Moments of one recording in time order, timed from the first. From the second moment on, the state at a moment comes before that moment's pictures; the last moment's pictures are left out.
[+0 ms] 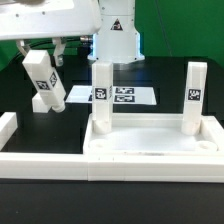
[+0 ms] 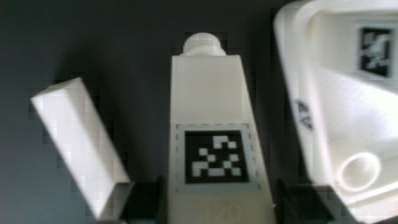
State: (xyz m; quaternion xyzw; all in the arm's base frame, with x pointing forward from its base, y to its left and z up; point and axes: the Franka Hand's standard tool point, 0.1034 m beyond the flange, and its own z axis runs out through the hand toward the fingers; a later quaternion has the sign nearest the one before) arm 0.529 -0.145 0.121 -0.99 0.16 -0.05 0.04
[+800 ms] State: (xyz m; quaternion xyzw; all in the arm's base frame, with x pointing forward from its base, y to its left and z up) arm 0.570 -0.111 0.133 -0.99 0.11 -0.06 0.04
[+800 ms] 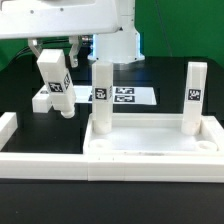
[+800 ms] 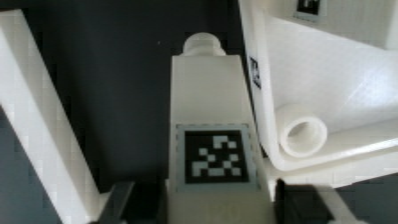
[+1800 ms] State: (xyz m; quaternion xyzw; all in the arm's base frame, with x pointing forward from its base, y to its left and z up) arm 0.613 0.000 0.150 -0.97 0.15 -0.19 0.03
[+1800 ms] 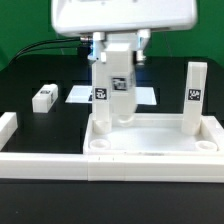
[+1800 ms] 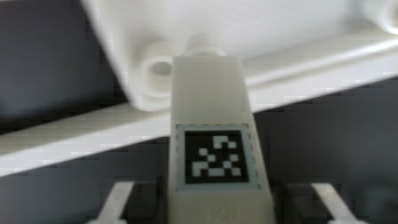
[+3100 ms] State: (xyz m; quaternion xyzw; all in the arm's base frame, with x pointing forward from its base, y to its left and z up) arm 0.624 0.070 0.137 -0.98 0.04 -0.20 0.03
